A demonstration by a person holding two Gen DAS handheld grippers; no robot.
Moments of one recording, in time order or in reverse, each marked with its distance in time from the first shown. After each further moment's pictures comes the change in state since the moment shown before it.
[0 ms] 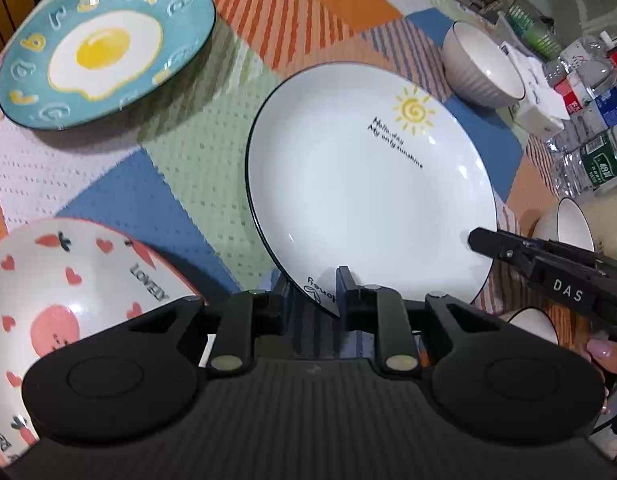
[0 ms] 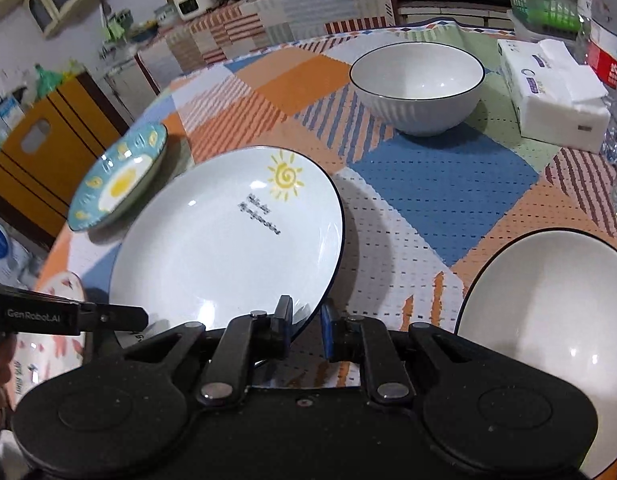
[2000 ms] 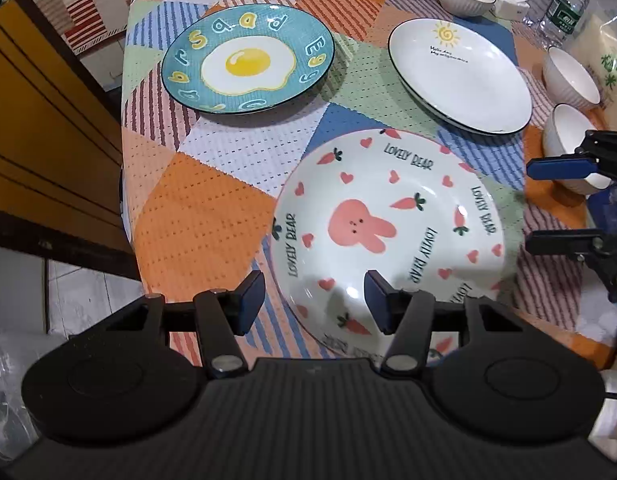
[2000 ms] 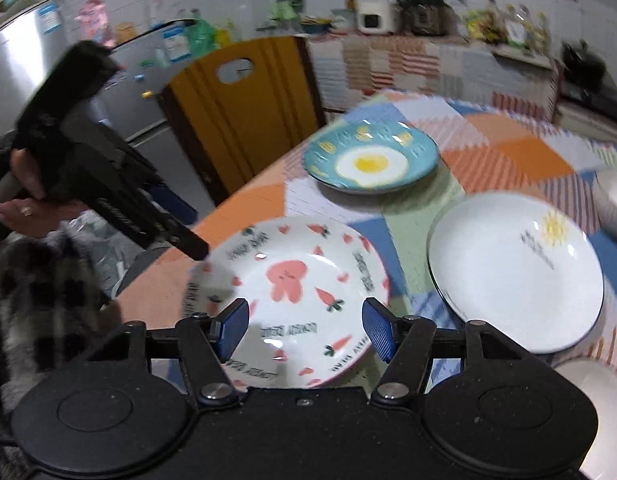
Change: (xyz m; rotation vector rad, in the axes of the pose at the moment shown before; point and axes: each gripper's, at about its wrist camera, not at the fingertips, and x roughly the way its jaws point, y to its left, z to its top) left arm -0.143 0.140 -0.044 0.463 0.049 0.140; right arm -0.062 0.214 -0.084 -0.367 -0.092 0.195
